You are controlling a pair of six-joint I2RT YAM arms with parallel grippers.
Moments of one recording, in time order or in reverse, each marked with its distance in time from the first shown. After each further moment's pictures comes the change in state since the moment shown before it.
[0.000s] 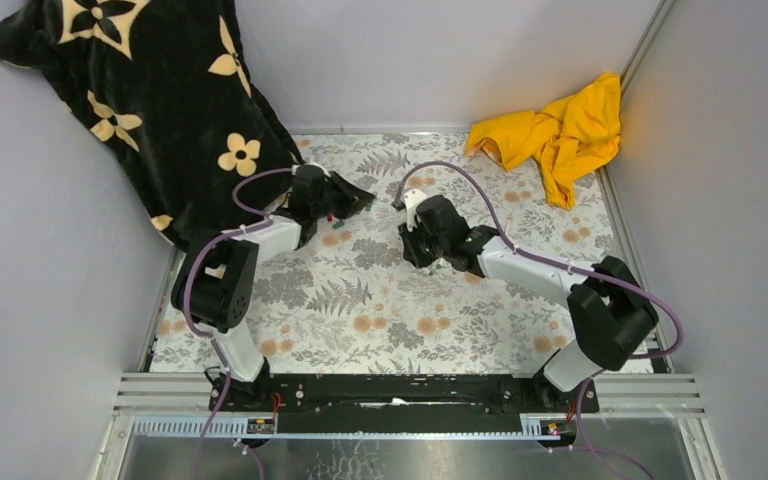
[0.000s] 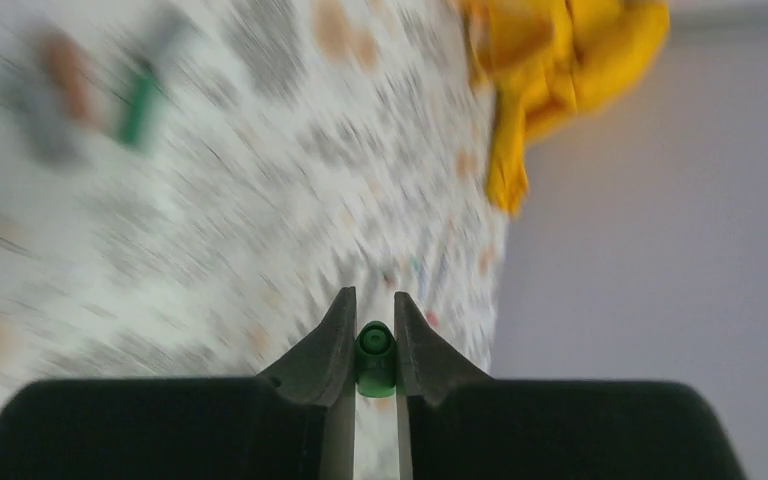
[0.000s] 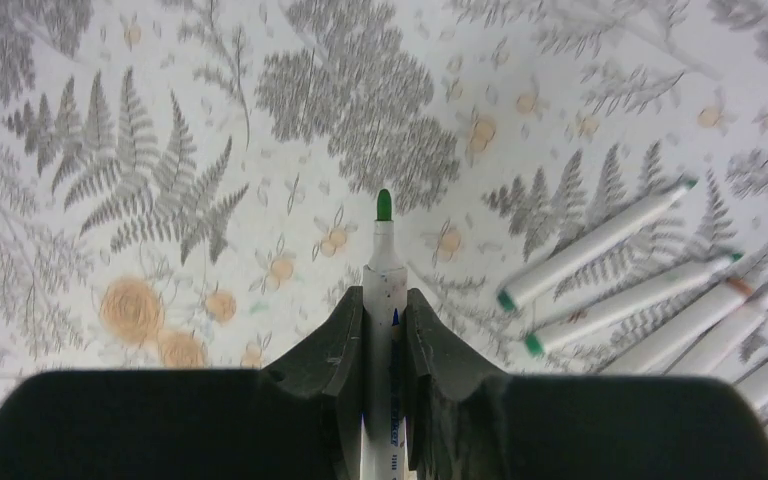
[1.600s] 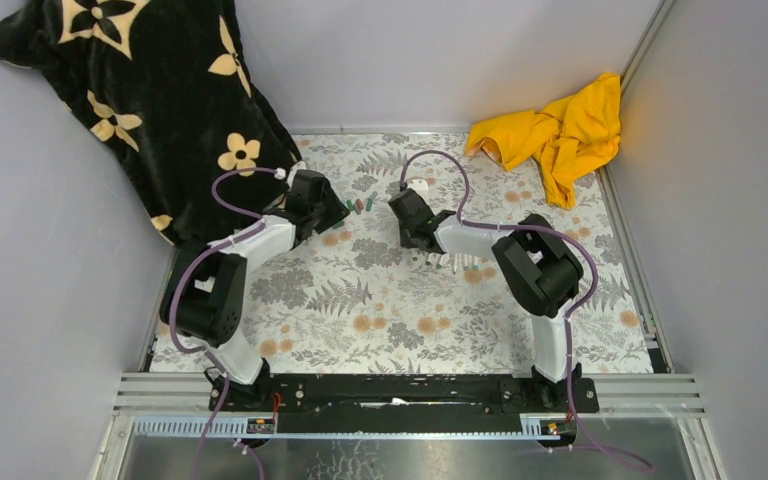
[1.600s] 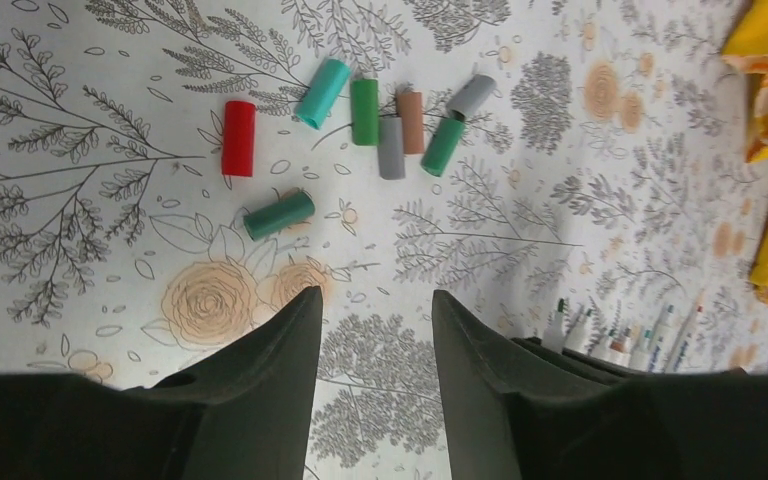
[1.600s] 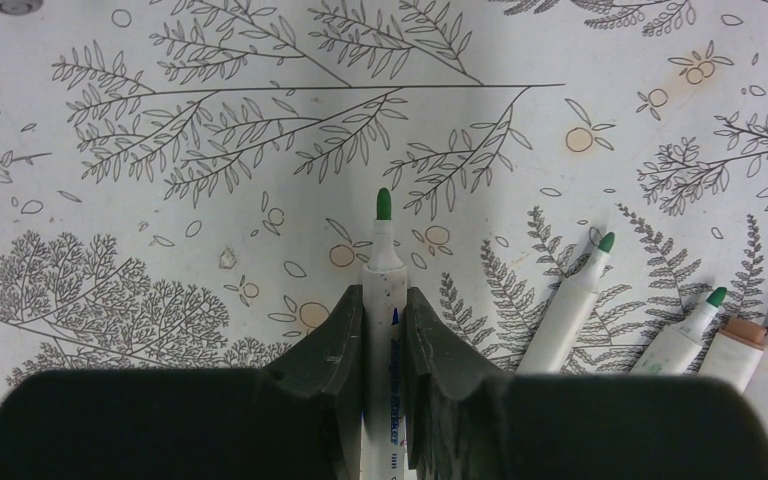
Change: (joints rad) left arm 0.044 -0.043 0.053 -0.411 -0.404 0.311; right arm -0.026 0.415 0.236 -0.016 0.385 0.364
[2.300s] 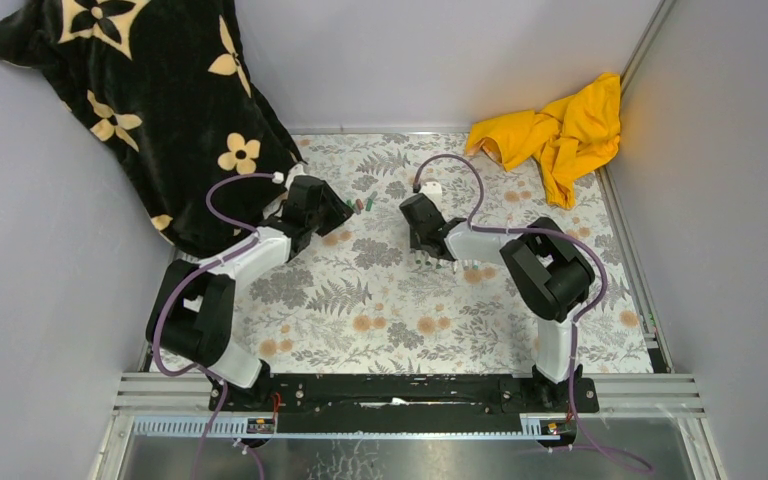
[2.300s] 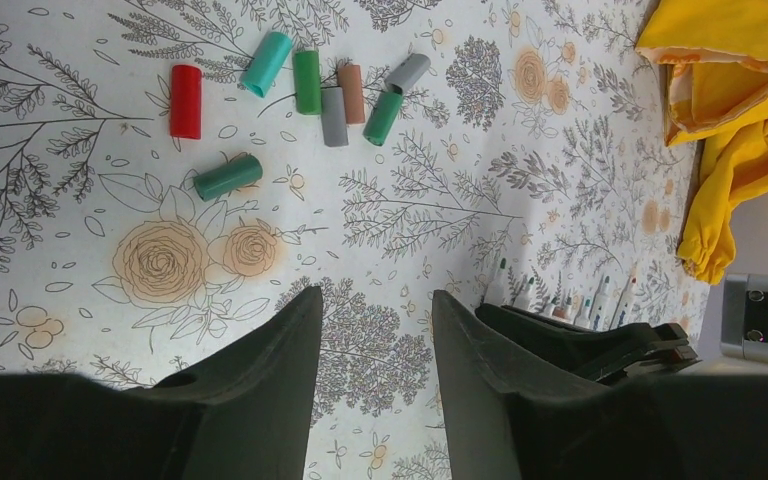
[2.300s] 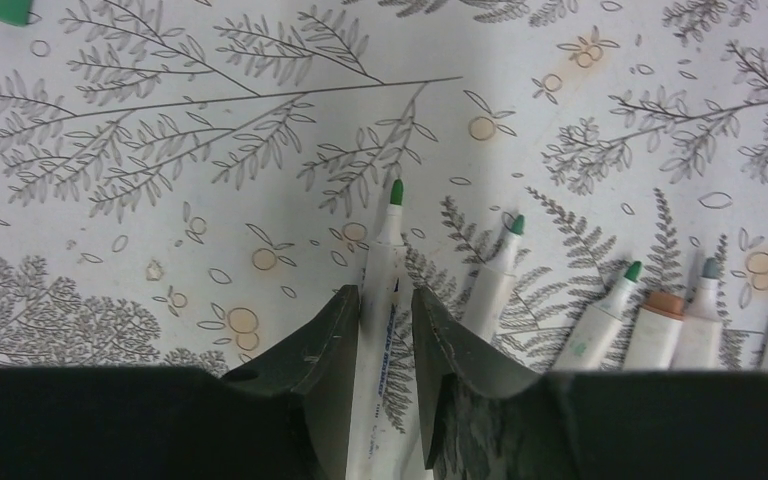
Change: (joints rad) left arm -0.040 -0.146 -0.095 0.055 0.005 -0.065; right arm -0.027 -0.053 -0.121 0.114 0.058 0.020
